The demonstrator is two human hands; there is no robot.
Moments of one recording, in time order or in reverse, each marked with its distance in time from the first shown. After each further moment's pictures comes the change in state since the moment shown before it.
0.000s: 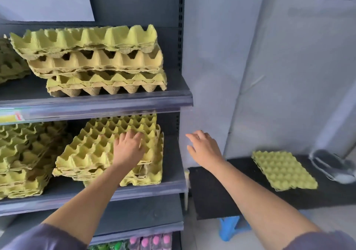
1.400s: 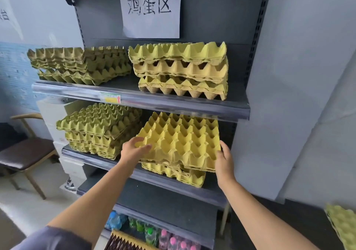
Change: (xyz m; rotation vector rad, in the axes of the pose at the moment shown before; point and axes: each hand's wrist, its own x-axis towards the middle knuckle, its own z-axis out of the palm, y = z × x) left_hand -0.089 -0.087 -0.047 -0.939 0.183 -0.701; right_hand 0.002 -0.074 0.033 1.263 0.046 0.338
